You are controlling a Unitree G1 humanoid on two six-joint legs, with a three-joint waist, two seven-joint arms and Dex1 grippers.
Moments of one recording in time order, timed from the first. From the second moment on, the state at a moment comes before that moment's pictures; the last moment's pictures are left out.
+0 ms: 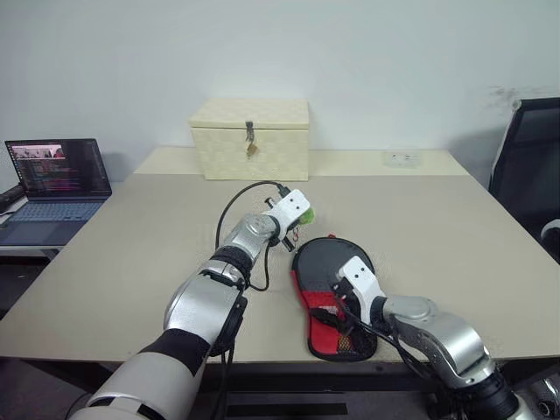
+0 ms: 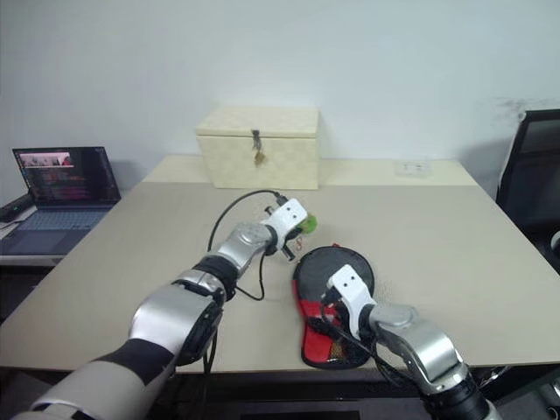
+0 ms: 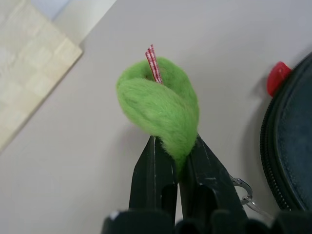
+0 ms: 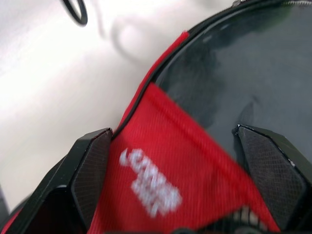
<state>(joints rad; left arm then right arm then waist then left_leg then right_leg) -1.32 0.17 -0.21 1.38 0.35 -0.11 -0.42 -0.36 -0.41 0.30 -0.35 0.29 0.96 0.48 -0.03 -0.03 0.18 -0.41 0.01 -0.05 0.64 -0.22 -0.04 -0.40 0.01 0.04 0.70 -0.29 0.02</state>
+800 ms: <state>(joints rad) -1.37 0.12 -0.49 1.41 0.69 -0.29 -0.33 -0.29 -0.37 0.28 -0.41 0.28 0.98 0.40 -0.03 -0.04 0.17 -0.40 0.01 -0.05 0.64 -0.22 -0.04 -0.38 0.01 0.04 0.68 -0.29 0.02</state>
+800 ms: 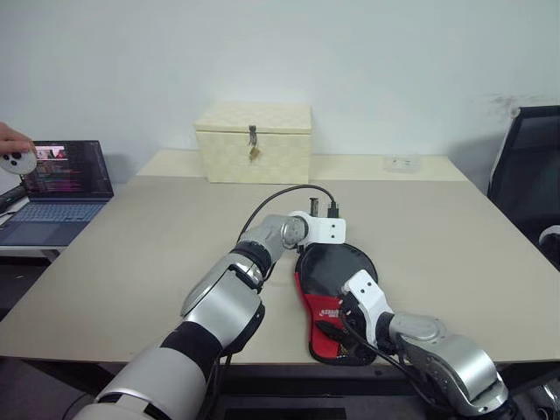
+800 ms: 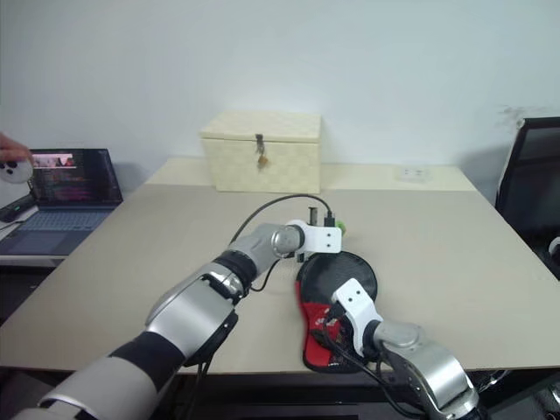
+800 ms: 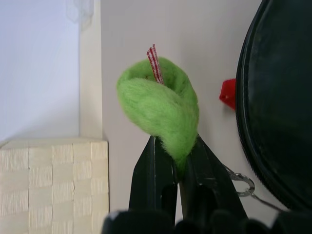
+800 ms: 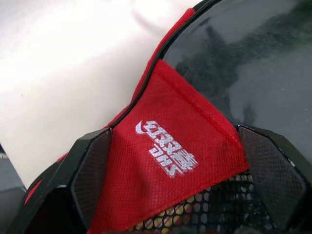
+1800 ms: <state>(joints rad) -1.29 0.20 -0.15 1.41 0.38 -0.22 -0.37 -0.43 -0.27 0.04 -0.27 0.53 1.15 0.51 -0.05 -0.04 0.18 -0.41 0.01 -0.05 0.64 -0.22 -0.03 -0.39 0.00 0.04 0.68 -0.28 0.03</state>
